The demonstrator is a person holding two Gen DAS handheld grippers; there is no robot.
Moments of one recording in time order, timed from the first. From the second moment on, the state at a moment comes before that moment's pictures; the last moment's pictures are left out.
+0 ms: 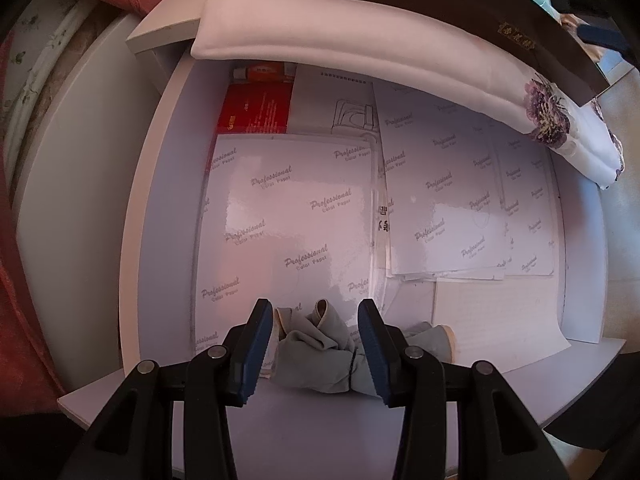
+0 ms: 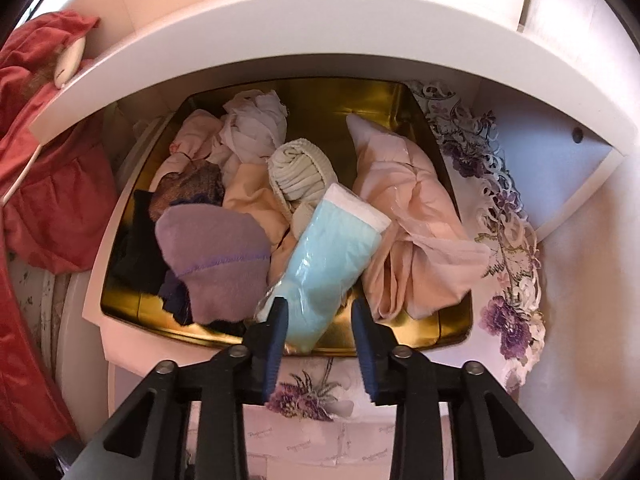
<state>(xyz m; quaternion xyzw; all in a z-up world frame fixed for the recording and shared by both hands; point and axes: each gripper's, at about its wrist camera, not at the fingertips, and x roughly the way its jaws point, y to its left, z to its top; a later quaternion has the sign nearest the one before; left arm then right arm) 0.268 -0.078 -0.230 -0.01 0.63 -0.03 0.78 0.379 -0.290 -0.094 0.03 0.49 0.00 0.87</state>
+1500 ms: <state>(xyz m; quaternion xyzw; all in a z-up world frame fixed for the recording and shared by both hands) 0.252 -0.091 -0.178 0.02 0.56 -0.08 0.83 0.258 -0.307 -0.264 0.03 0.66 -0.07 0.75</state>
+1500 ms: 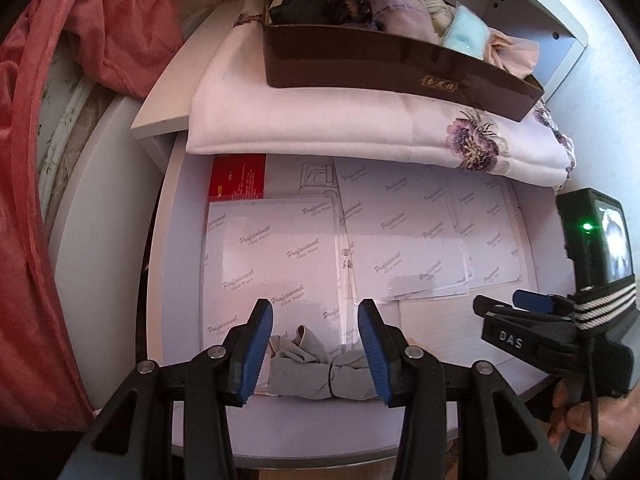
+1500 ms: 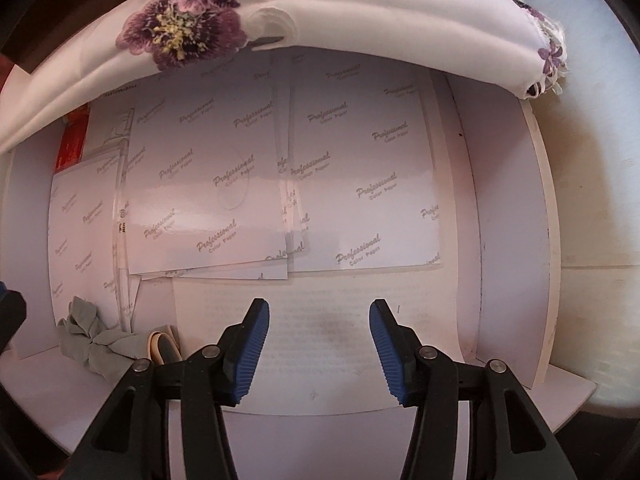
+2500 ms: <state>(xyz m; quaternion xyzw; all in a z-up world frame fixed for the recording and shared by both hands) 0.305 -0.149 -0.229 0.19 0.69 -0.33 0.62 0.266 -0.363 -0.297 0.12 0.67 -0.10 0.72</state>
